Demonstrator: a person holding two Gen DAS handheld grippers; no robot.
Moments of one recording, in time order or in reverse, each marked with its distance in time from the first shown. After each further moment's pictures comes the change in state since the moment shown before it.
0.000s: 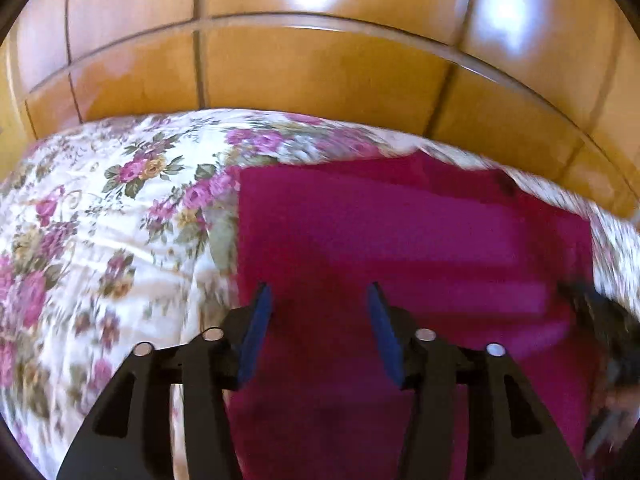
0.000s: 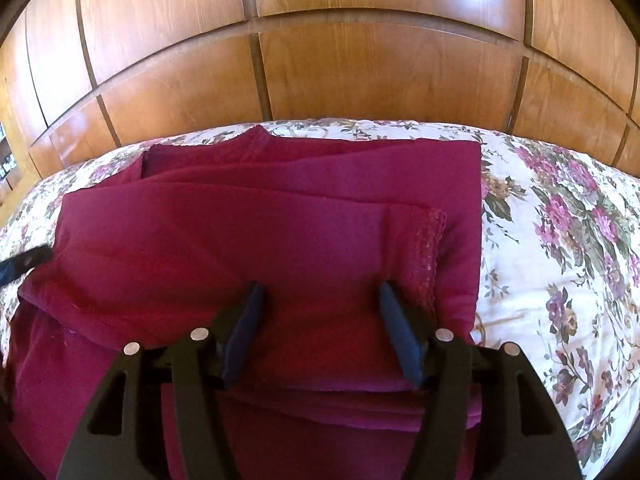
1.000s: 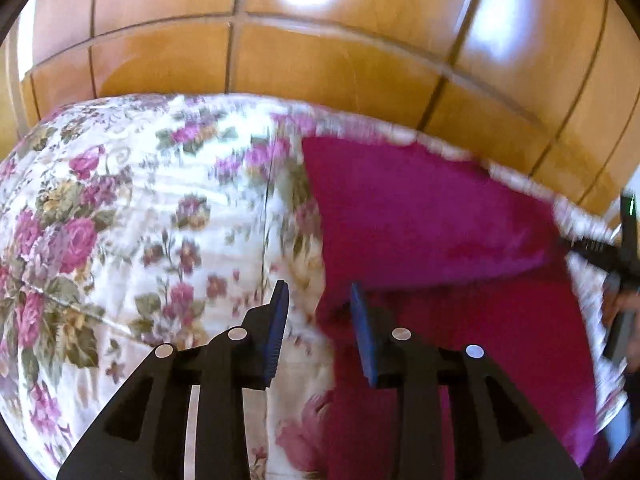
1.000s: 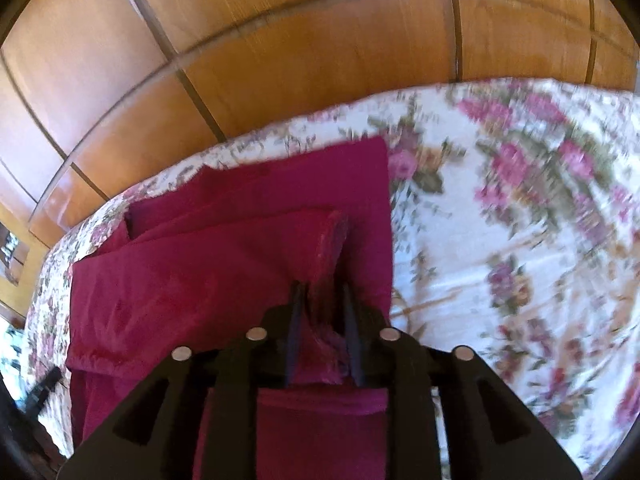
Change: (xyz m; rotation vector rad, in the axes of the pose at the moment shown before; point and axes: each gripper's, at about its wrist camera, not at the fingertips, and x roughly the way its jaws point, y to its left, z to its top) left arm -0.069 0.069 -0.033 -0.102 -0.018 -0.129; right arm -0.045 -0.051 0.027 0.239 0.079 0.027
